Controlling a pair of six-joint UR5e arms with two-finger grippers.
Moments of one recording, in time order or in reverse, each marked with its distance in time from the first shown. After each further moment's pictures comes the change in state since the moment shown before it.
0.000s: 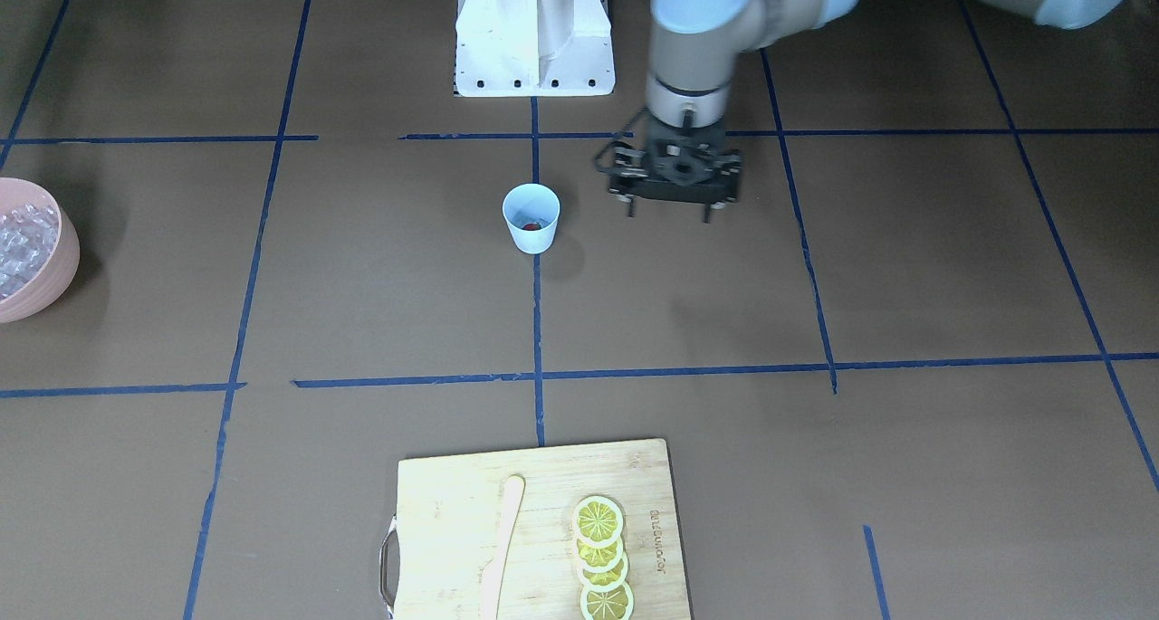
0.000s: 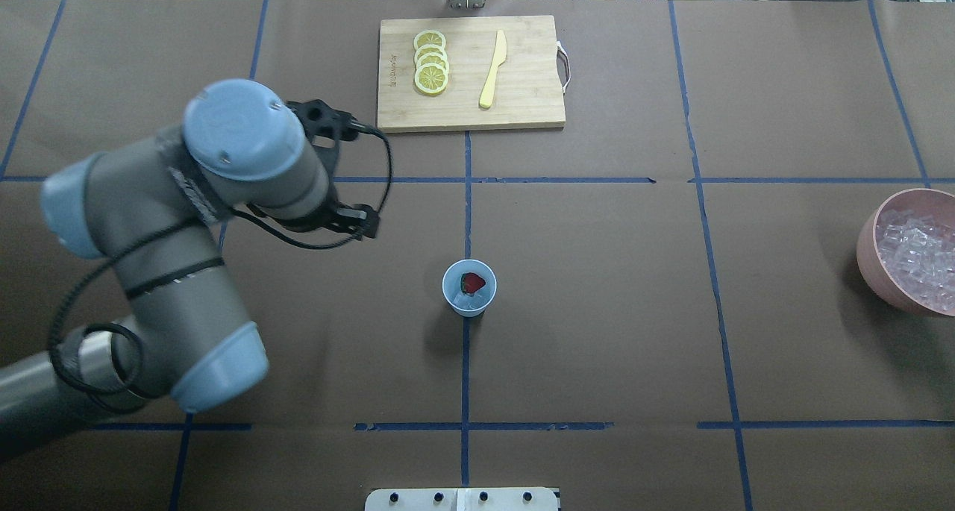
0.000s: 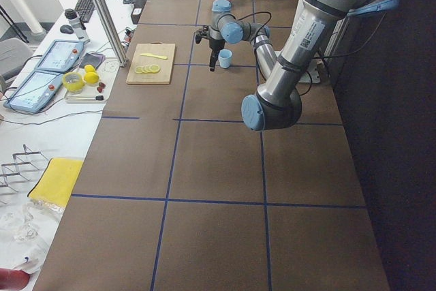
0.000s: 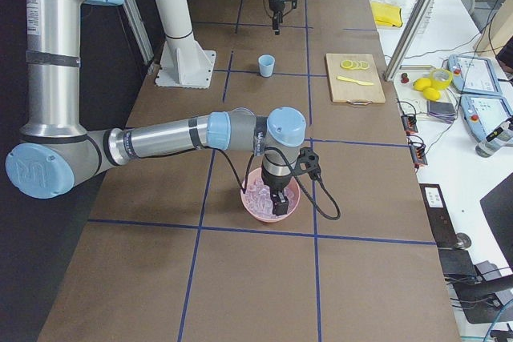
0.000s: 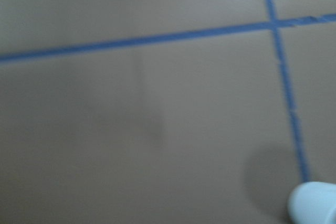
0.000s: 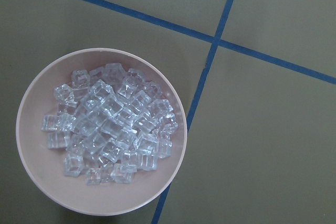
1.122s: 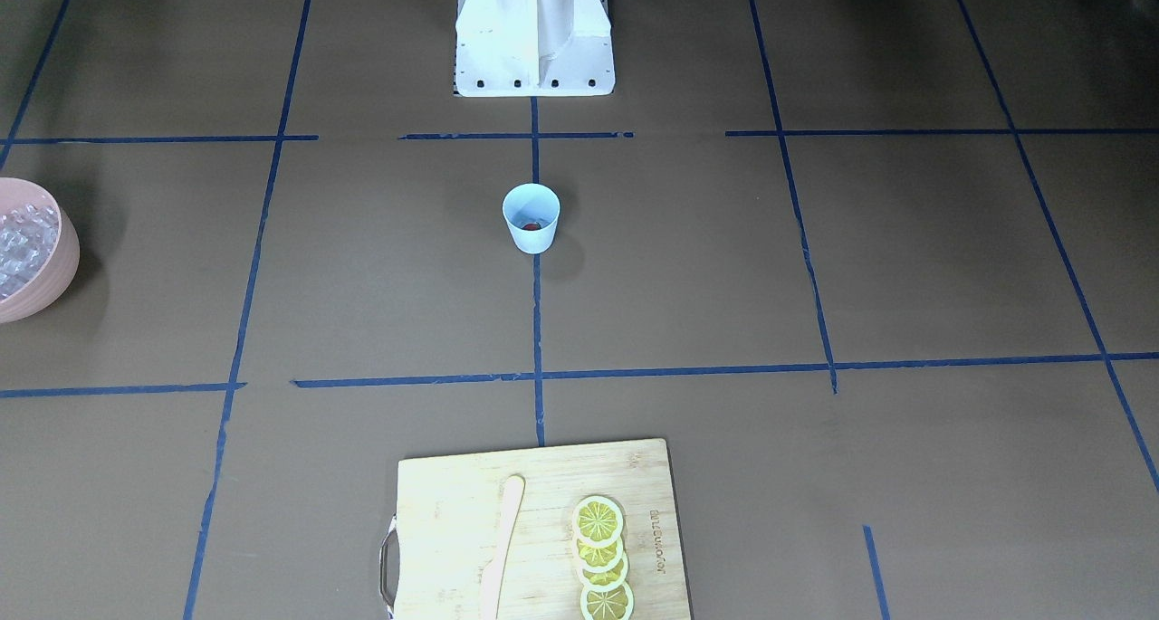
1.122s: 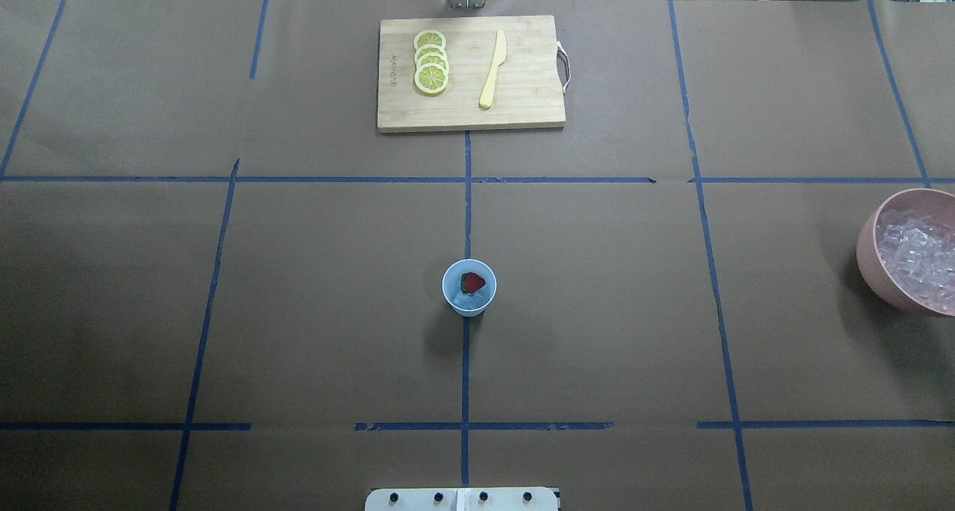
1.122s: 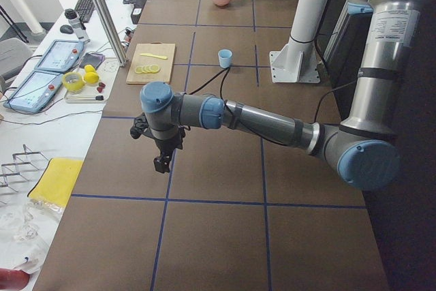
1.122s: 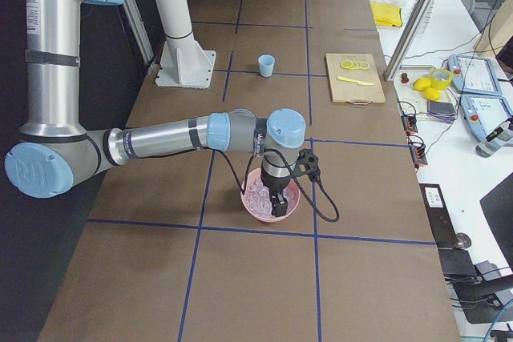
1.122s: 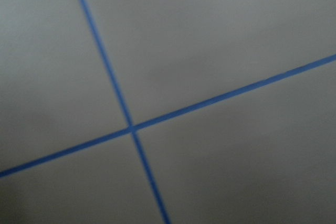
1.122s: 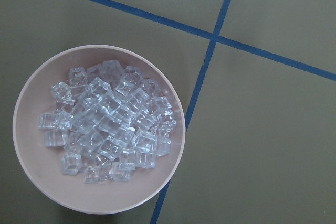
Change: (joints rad) left arm -0.912 0.467 0.214 -0.028 -0.488 1.121; right arm 0.000 -0.002 -0.006 0.000 -0.001 0.000
